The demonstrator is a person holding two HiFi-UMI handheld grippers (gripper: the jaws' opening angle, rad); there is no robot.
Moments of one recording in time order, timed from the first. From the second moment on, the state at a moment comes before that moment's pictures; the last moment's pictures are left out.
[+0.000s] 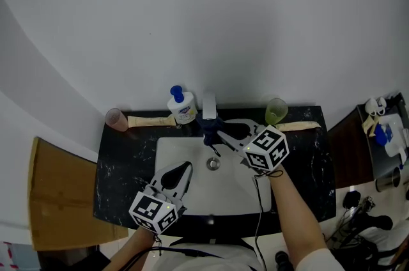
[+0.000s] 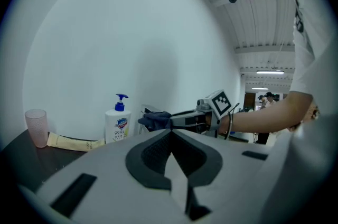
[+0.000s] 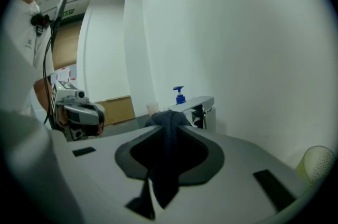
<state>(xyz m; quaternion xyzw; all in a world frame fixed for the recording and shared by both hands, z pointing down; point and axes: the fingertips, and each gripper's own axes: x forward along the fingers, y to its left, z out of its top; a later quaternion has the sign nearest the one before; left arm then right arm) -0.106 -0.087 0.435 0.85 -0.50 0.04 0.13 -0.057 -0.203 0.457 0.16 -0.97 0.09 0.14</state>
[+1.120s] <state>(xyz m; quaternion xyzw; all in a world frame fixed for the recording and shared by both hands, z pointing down) -0.107 -0.089 0.441 0.84 -0.52 0.07 0.15 -0.034 -0.322 0.518 0.36 -0.89 0.26 0.04</state>
